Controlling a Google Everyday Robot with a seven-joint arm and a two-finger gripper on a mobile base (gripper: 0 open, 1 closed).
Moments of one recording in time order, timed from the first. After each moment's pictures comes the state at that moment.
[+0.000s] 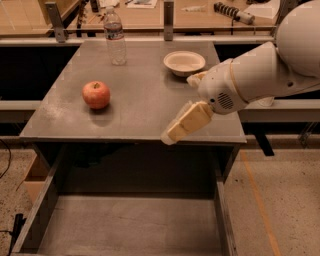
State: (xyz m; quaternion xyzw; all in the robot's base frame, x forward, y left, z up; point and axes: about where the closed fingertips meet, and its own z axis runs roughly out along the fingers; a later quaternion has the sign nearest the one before) arm 0.502 -0.040 0.928 -0.53 0.74 0.21 0.36
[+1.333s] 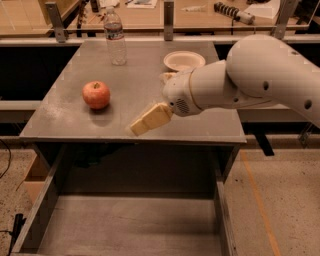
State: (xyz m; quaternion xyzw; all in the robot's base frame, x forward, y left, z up) arm 0.541 0.029 0.913 -0.50 0.71 0.23 0.44
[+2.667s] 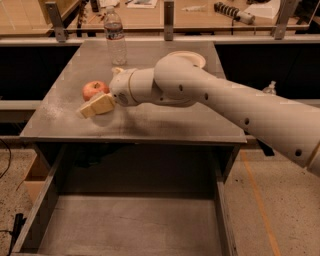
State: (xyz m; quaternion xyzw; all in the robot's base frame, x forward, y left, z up) arm 0.641 0.172 0.882 -0.48 0.65 0.29 0.51
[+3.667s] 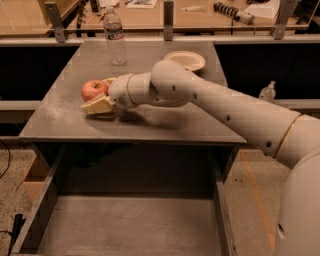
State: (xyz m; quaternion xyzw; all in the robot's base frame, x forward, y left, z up) arm 0.665 0.193 0.847 -0.52 0.63 0.31 0.49
